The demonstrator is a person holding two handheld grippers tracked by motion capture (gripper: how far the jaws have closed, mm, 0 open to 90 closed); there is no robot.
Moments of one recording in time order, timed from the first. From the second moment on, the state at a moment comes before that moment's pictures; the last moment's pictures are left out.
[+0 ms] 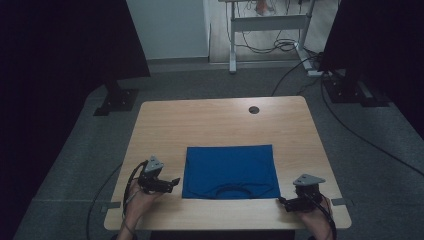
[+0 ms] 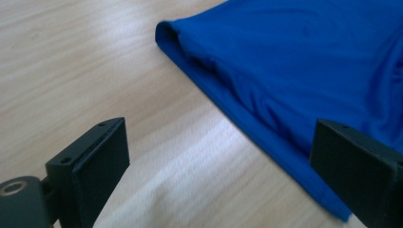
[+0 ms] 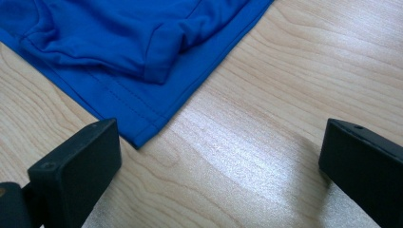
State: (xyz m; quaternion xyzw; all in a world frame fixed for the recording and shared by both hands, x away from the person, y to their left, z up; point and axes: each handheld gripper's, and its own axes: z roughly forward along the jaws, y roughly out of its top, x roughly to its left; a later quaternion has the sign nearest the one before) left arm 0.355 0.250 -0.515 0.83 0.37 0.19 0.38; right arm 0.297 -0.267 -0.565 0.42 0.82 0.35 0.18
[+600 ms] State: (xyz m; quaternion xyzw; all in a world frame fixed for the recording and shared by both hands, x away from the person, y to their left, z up) left arm 0.398 0.232 -0.505 0.83 0.36 0.19 0.38; right arm 0.297 -0.267 -0.565 0.42 0.81 0.35 0.18
